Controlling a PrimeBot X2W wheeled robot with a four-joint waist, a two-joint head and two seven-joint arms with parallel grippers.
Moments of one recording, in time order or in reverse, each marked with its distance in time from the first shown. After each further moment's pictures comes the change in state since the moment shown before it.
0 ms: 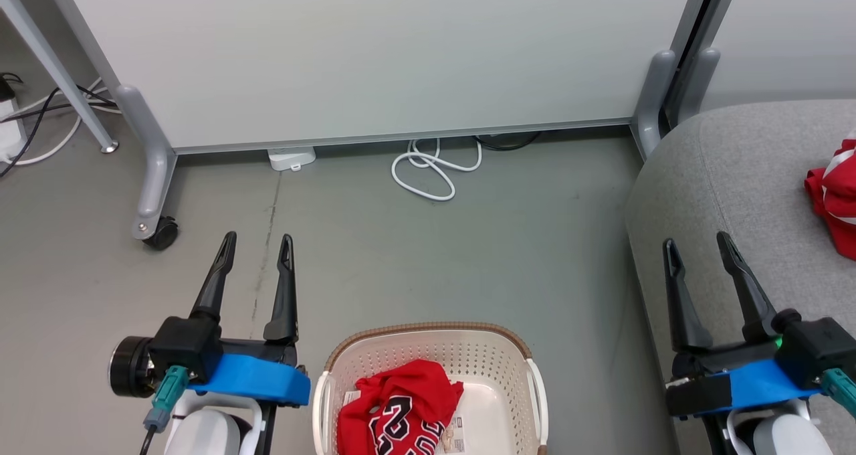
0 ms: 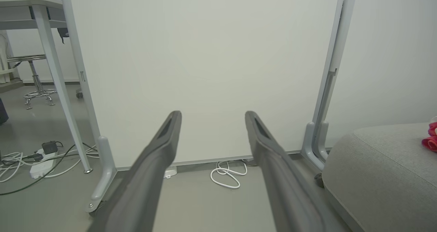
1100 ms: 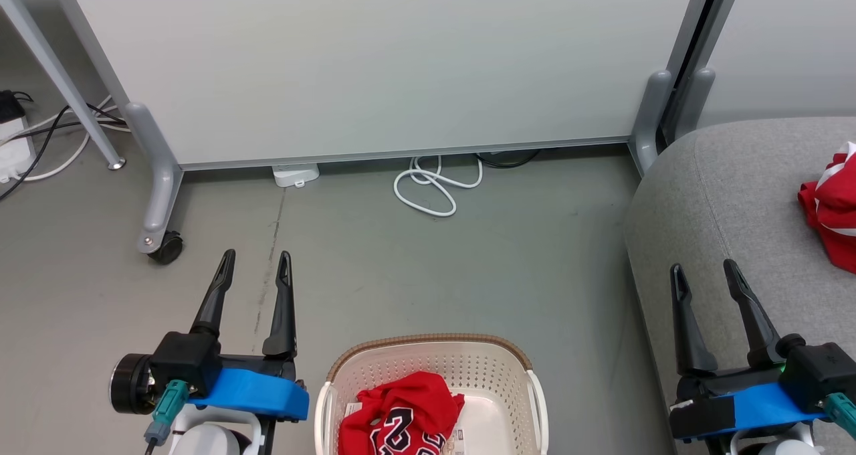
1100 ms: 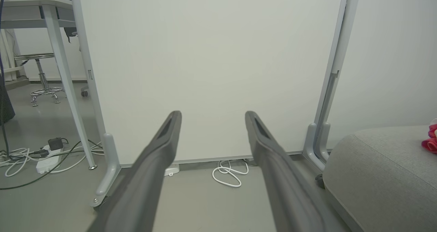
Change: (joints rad) left arm 0.042 -0.027 0.041 0.003 0.027 -0.025 0.000; right arm 0.071 0.029 -0.040 -0.014 -0.017 0.000 0.000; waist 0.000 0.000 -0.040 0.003
